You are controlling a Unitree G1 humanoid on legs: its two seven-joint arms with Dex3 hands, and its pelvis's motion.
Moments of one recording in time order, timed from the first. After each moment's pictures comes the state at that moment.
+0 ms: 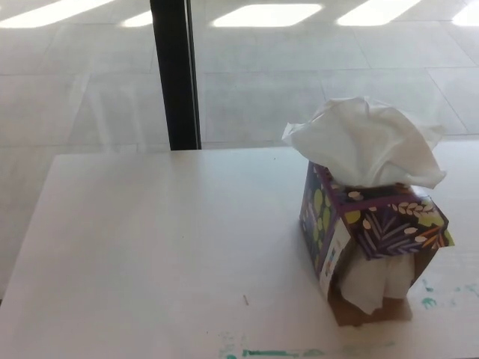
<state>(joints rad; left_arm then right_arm) -0.10 0.66 0.33 1.20 -0.05 -0.05 -0.16 0.19 -0.46 -0.54 0.73 0.05 -0.04 0.02</state>
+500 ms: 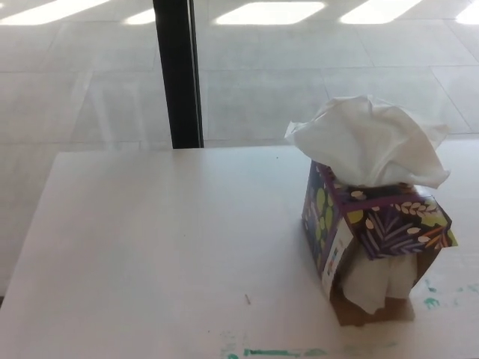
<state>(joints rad) -0.11 0.66 0.33 1.22 -0.06 -0.05 -0.18 -0.02 -0.60 -0.52 0.27 0.06 -0.01 0.02</state>
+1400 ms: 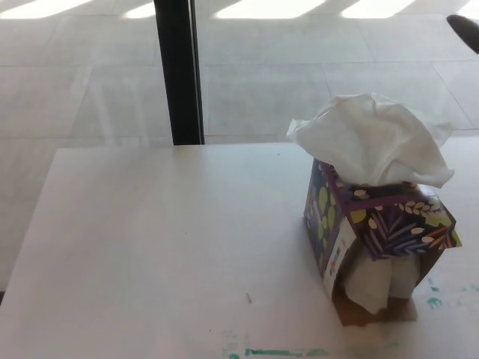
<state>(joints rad) -0.10 0.66 0.35 1.22 -0.07 -0.06 -0.20 -0.98 -0.72 0.18 0.37 -0.15 0.21 0.21</state>
